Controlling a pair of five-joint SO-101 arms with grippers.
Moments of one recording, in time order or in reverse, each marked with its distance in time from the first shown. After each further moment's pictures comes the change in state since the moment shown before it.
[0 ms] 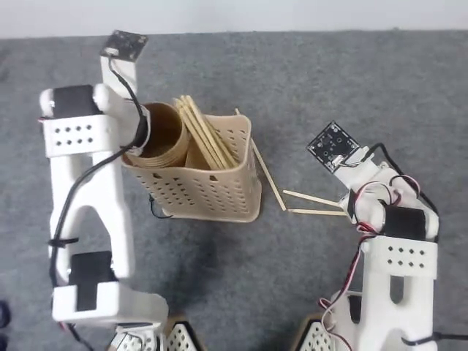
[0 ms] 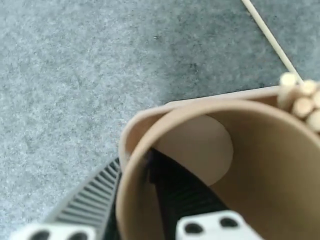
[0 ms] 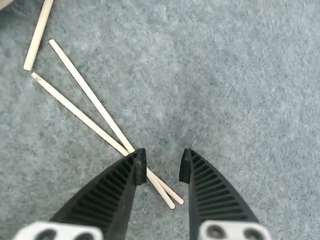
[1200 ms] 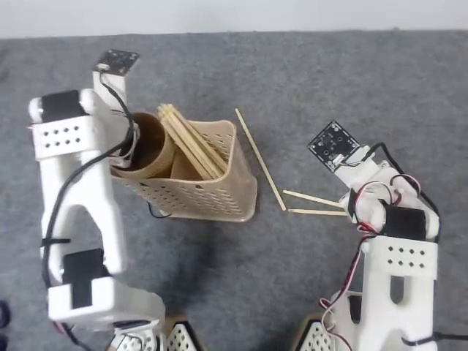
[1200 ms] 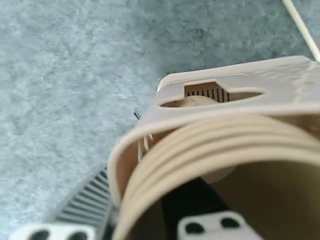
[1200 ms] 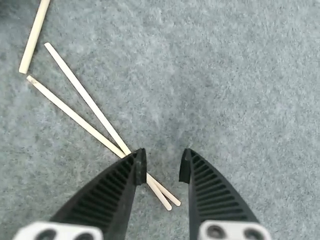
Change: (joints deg) left arm -7.4 0.3 2.9 0.5 -6.6; right arm 0.2 0.0 0.1 -1.0 0.0
